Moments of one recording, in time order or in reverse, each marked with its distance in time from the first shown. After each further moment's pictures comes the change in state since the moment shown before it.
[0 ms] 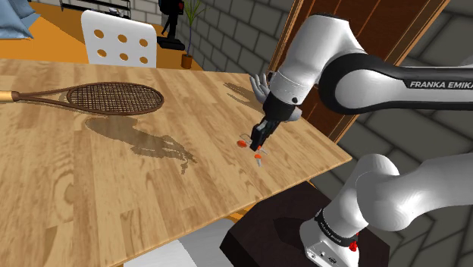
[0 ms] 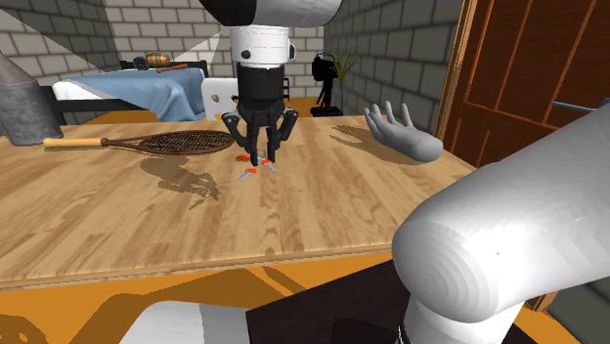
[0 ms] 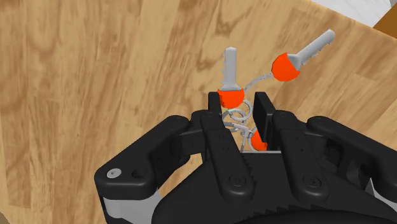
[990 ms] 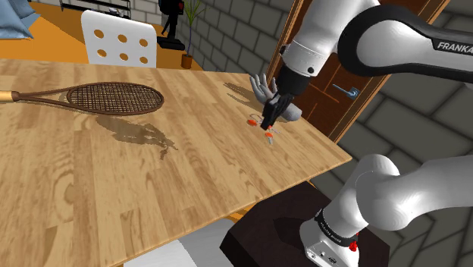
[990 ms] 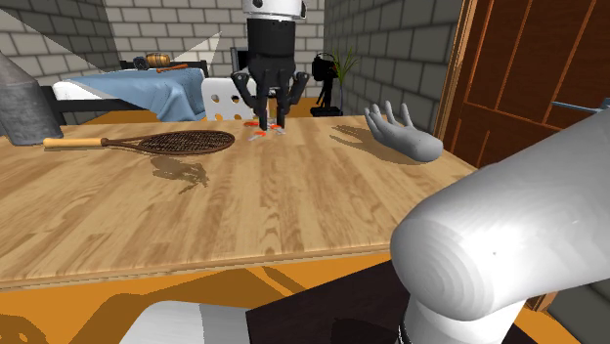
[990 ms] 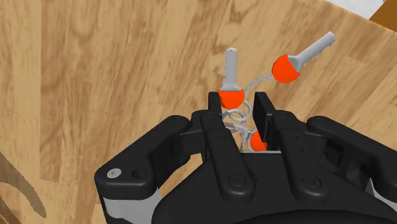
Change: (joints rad) arm -0.026 -0.019 -0.060 0.147 -0.040 -0.170 -0.043
